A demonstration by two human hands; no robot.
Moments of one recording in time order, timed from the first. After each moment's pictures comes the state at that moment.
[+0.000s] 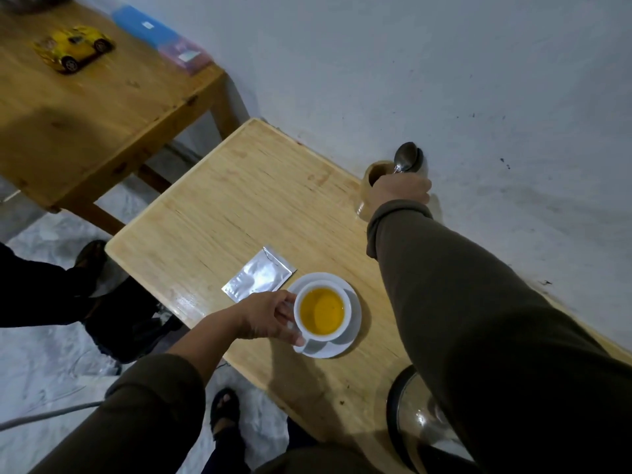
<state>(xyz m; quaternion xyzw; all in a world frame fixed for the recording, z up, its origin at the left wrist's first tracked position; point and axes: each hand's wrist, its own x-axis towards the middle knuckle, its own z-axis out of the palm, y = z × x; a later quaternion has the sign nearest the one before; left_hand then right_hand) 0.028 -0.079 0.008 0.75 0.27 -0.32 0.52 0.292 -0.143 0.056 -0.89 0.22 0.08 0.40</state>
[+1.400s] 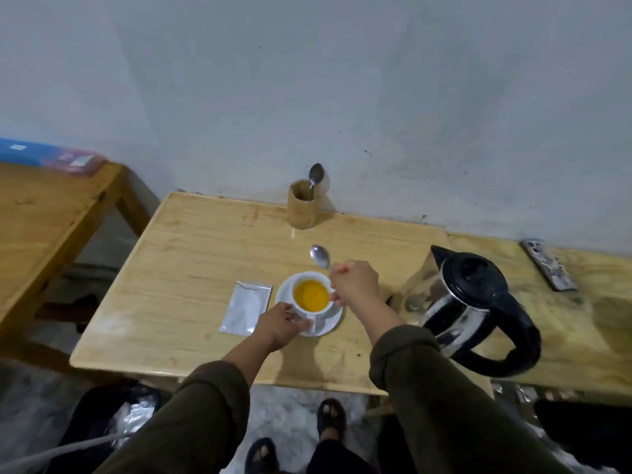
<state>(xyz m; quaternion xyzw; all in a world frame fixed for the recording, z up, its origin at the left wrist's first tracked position) 0.004 -0.098 0.034 0.82 0.20 -0.27 0.47 0.062 -0.225 0.114 -0.87 0.17 0.16 0.43</state>
